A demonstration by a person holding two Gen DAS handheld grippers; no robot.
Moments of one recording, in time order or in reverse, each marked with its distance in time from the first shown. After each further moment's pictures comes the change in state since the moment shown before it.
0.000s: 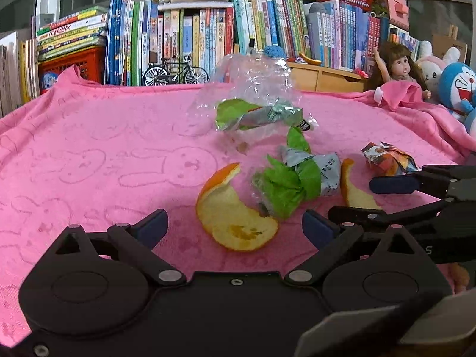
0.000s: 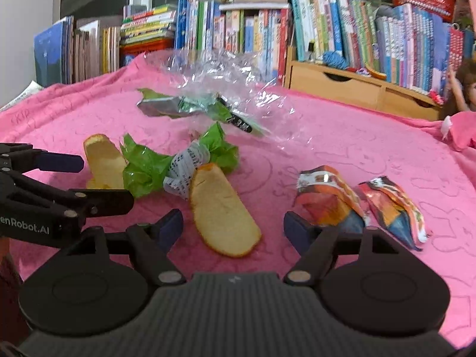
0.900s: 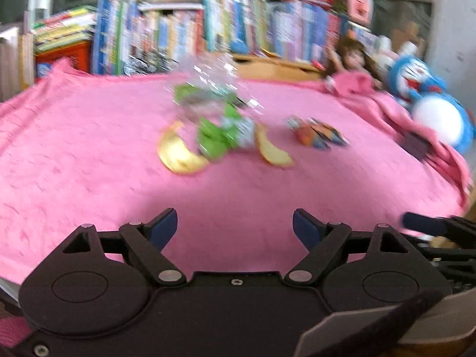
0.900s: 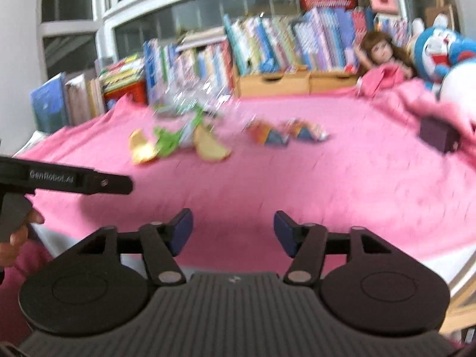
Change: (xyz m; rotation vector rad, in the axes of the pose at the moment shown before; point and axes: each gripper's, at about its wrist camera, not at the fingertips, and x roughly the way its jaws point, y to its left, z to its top) left arm -0.116 -0.041 -0.038 -0.011 0.023 -0.078; right arm -0.166 0.010 -0.091 0.248 -0.178 -0.119
